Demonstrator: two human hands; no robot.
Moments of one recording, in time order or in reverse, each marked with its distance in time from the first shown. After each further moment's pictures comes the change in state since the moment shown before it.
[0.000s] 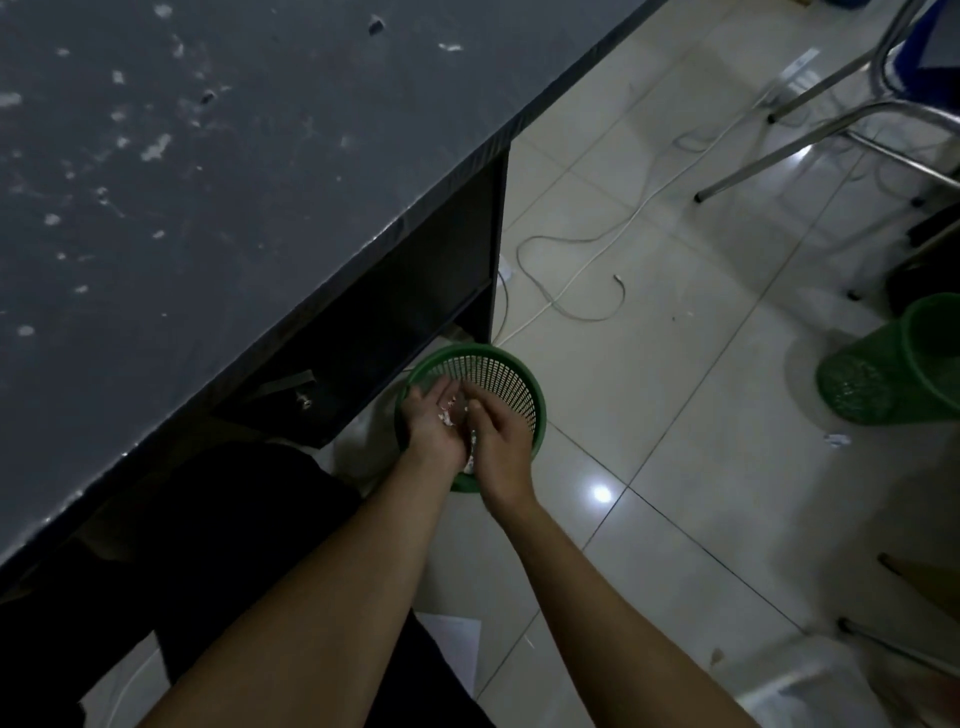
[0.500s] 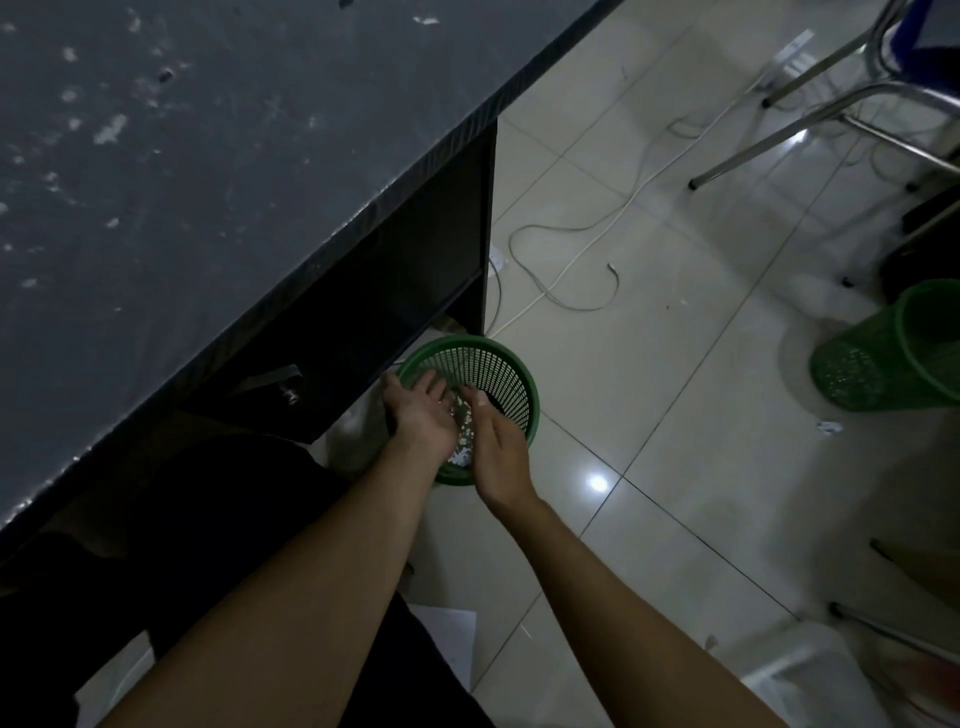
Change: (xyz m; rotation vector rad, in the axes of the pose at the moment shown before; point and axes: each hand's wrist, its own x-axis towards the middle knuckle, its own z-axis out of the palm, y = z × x) left_hand 0.012 0.004 -0.002 -0.032 -0.048 -0.056; right_hand -0.004 0.017 -0.013 -0.149 -0.109 -0.005
